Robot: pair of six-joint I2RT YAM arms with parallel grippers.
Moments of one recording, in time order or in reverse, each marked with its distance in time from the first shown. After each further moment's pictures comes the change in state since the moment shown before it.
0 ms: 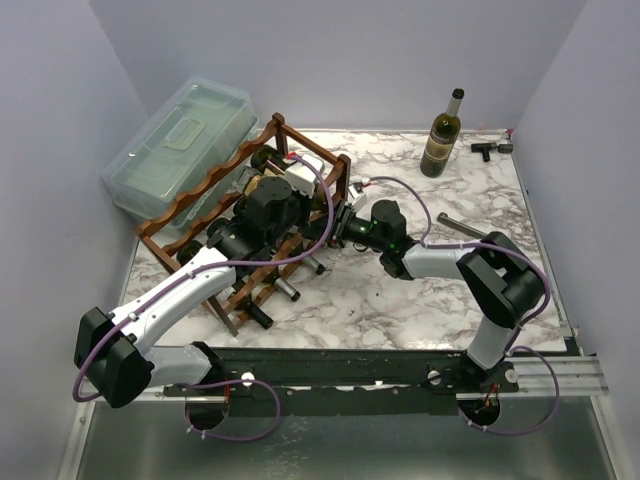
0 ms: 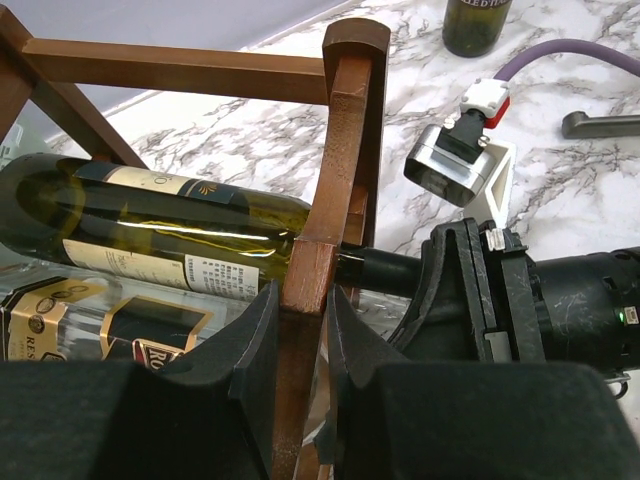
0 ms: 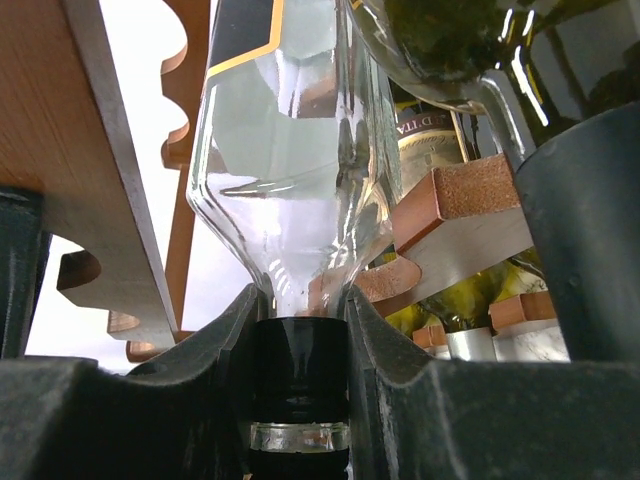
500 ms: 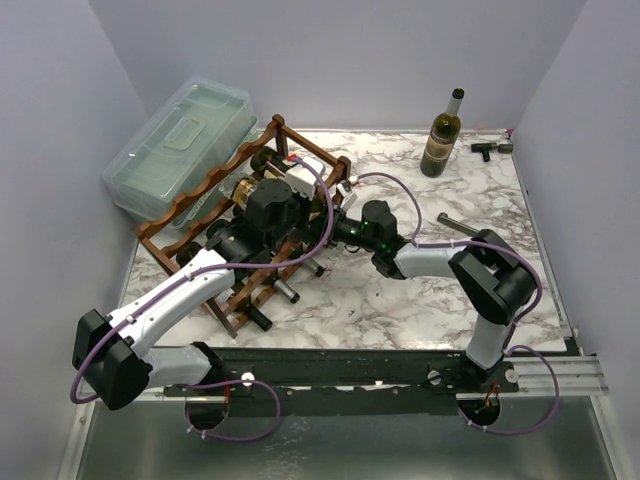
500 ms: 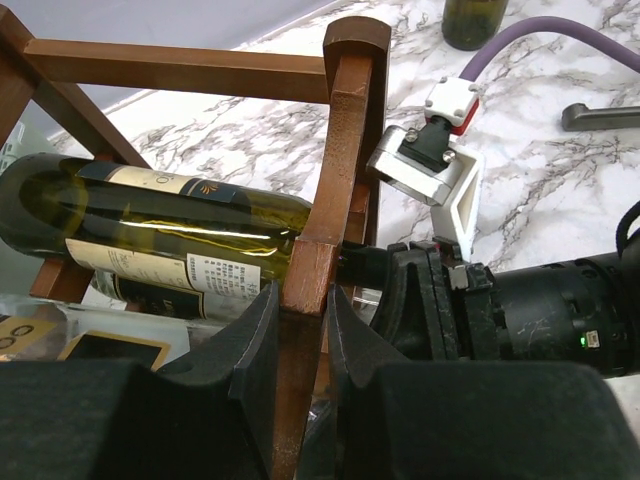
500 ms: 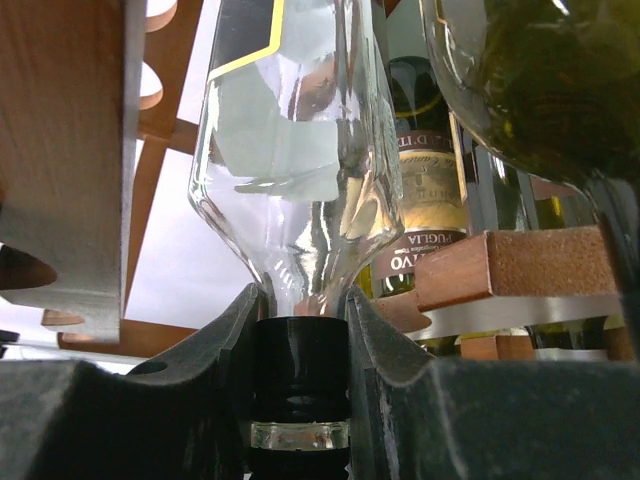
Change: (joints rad) left arm -0.007 -0.011 -0.003 -0.014 -0.018 0.008; right arm 0.045 0.049 0.053 0.016 -0.011 -0.163
